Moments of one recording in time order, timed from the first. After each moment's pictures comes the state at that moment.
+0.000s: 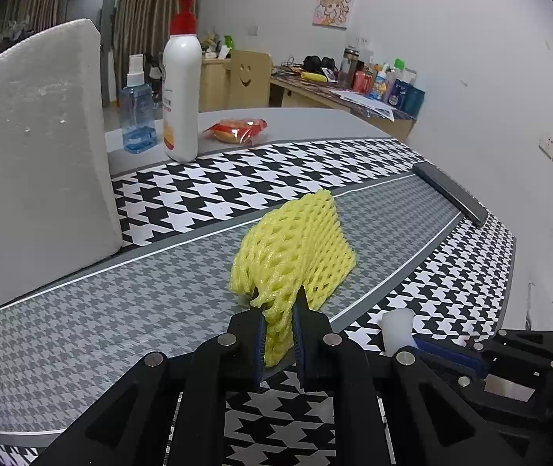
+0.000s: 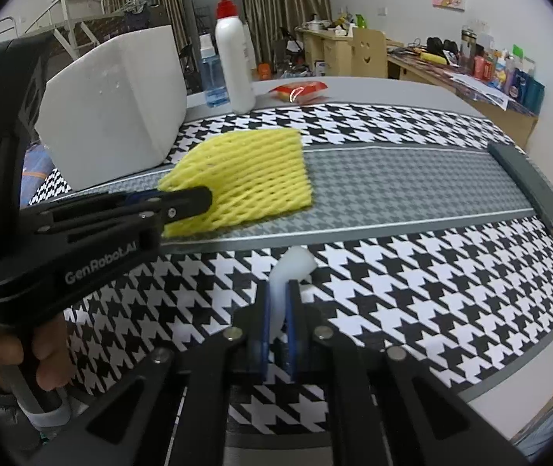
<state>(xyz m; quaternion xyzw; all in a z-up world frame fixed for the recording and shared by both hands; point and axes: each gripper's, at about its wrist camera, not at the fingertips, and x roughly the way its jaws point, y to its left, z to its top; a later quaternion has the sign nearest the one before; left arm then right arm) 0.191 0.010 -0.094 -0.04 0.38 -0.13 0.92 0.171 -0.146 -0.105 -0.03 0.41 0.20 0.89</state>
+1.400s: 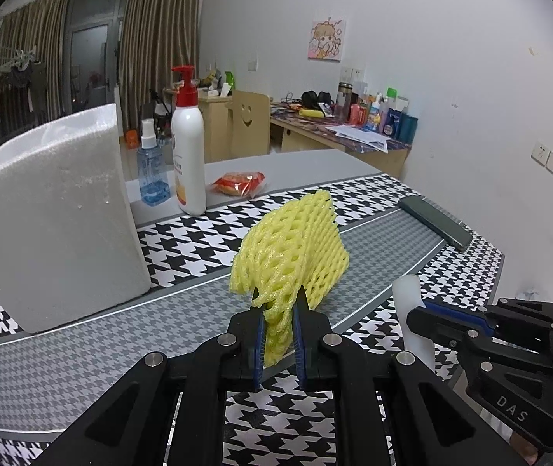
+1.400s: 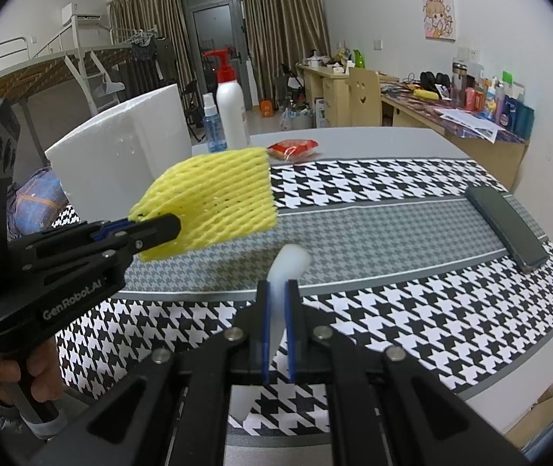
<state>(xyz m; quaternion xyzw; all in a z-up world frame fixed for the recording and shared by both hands) 0.161 0.001 -0.048 -0.02 0.32 -0.11 0.94 0.164 -0.167 -0.061 -0.02 0.35 0.20 0.92</state>
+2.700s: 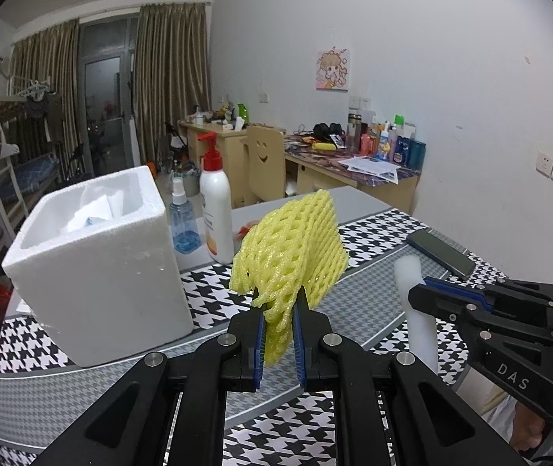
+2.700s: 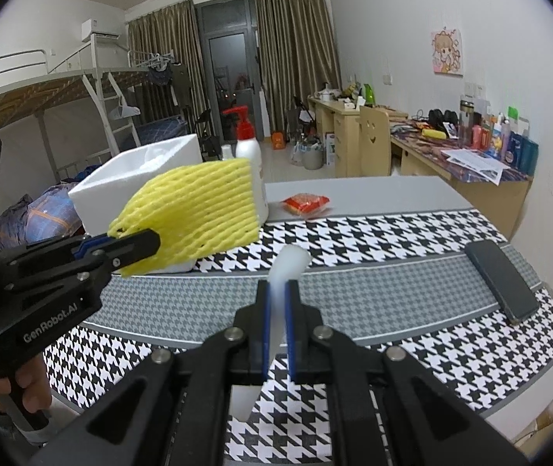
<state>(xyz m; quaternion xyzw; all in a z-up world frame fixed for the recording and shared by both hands) 0.141 0.015 0.002 0.00 0.26 -0.08 0.96 0.165 -0.163 -0.016 -0.02 0.28 0.22 0.93</state>
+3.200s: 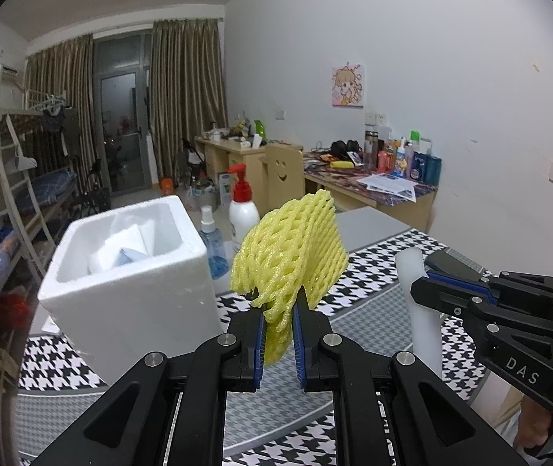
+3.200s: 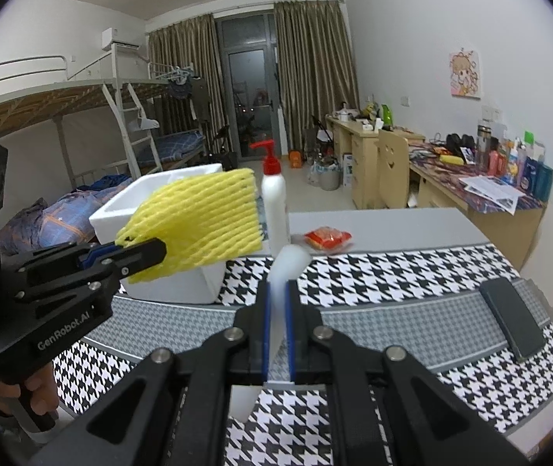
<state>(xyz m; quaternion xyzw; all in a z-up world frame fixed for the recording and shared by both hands) 0.136 0.037 0.028 0.01 0.23 -0.05 0.97 0.172 -0.145 0.010 -0.02 0.25 0.26 0.93</state>
